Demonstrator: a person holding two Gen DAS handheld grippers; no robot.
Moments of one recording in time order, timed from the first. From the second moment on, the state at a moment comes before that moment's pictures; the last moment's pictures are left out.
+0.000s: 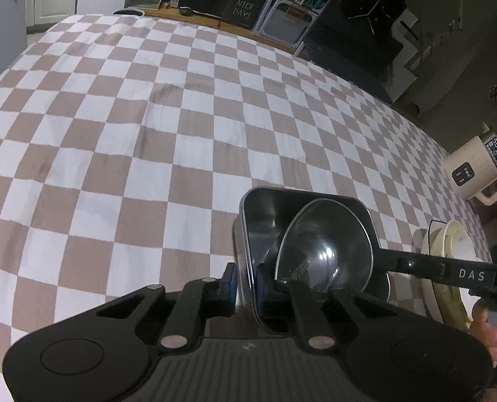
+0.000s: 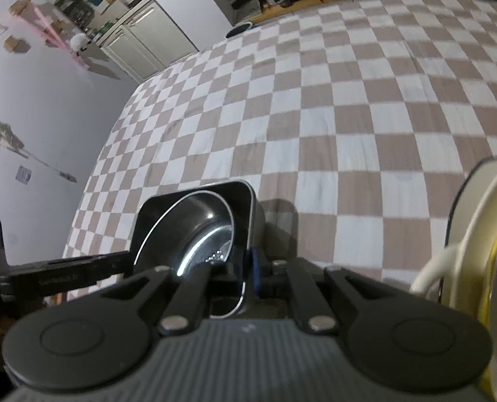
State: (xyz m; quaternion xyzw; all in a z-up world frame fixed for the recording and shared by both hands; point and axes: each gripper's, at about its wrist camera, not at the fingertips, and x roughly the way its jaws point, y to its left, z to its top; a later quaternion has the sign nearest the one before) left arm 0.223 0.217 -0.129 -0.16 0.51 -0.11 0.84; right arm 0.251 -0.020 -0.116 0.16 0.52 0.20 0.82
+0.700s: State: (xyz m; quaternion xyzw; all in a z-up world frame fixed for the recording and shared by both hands) left arm 0.218 0.222 -0.119 -0.17 0.48 -0.09 0.86; right arm 0.246 -0.014 -0.098 0.14 0.49 0.22 0.83
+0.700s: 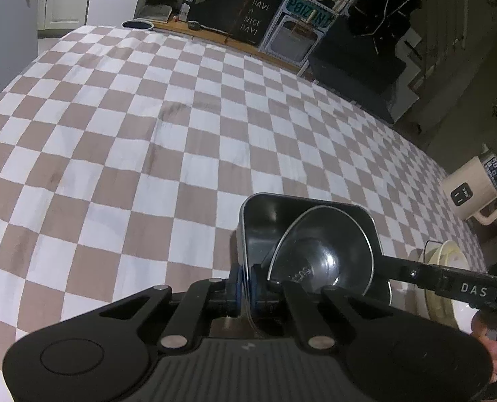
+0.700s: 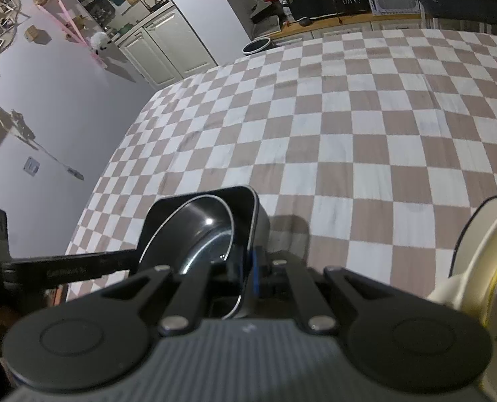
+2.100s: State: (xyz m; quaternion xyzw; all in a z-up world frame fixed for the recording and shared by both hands) left arm 0.172 0.009 -0.036 -0.19 0.36 -0.28 0.87; right arm 0.134 -0.259 -0.027 0.27 0.37 0.14 0.88
